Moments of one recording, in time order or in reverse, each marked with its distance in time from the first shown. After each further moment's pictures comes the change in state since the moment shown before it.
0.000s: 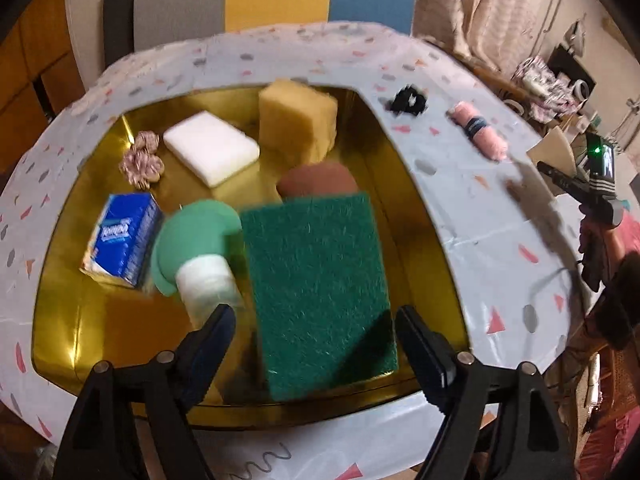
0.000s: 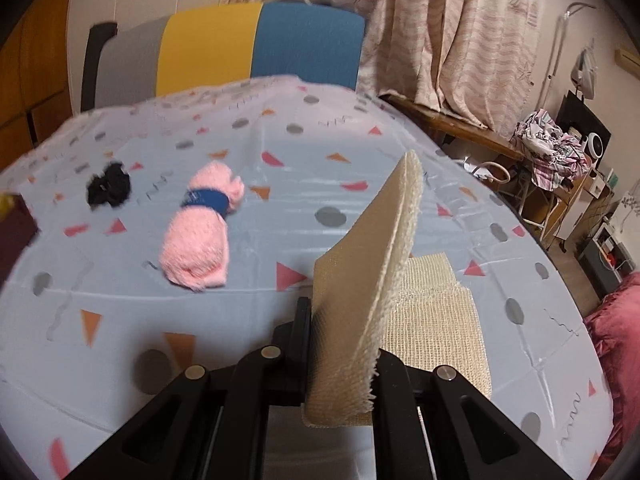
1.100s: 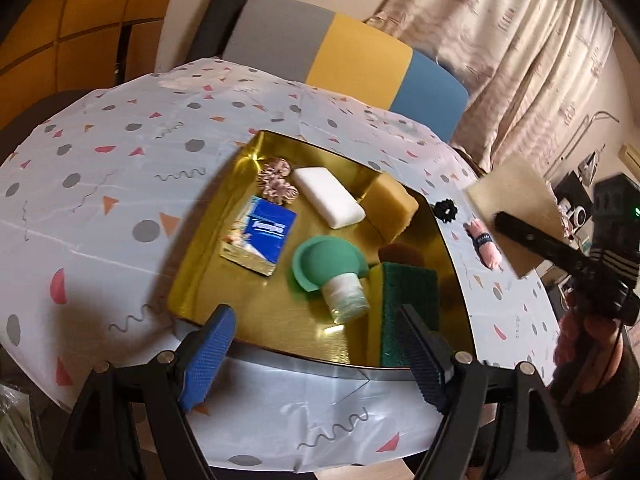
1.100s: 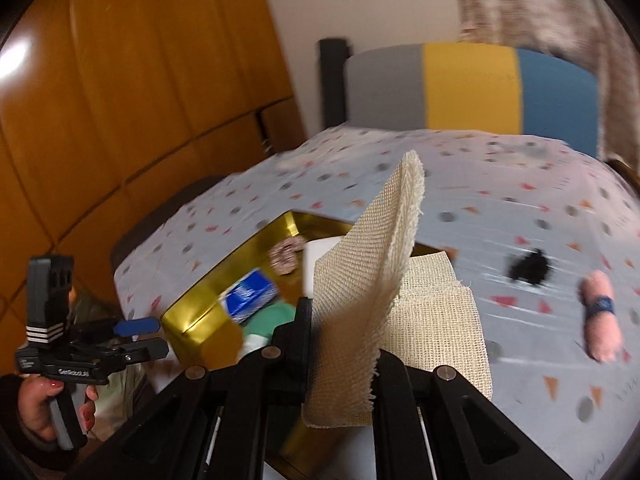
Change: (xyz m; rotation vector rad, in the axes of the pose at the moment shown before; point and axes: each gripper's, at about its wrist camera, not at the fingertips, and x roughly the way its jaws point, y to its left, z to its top) left arm -0.080 0.123 -0.046 -0.332 -0.234 -0.086; right arm -0.164 0.310 0.040 -0.227 -0.043 0.757
